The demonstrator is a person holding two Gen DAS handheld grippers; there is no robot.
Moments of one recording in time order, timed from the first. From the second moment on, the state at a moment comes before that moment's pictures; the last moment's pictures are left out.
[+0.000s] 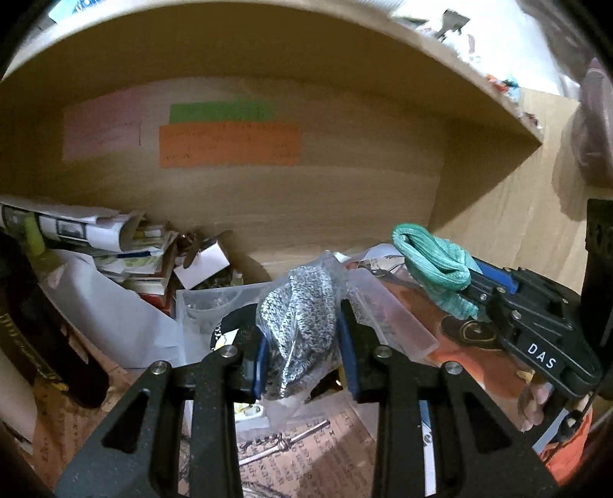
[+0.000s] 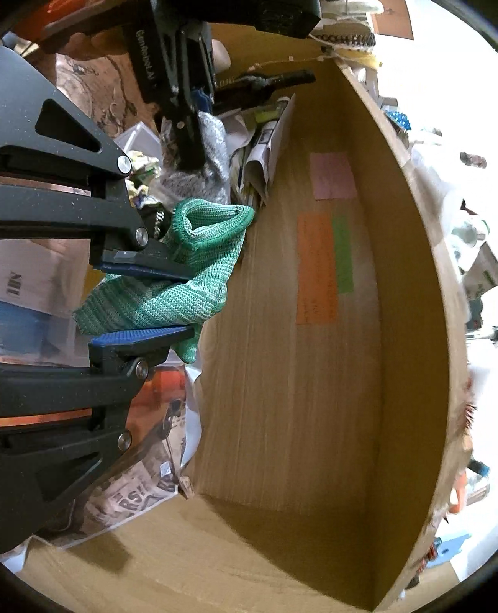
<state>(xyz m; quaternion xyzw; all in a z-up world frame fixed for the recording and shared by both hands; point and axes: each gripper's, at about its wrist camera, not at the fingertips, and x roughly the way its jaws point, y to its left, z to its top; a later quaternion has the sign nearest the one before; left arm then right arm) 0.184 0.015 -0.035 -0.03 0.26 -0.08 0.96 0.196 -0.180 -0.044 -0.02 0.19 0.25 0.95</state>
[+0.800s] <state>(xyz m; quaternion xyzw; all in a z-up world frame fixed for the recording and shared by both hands) 0.249 0.006 -0.095 -0.04 0.37 -0.08 0.93 0.266 -0.140 -0.118 -0.08 0.32 0.23 0.91</state>
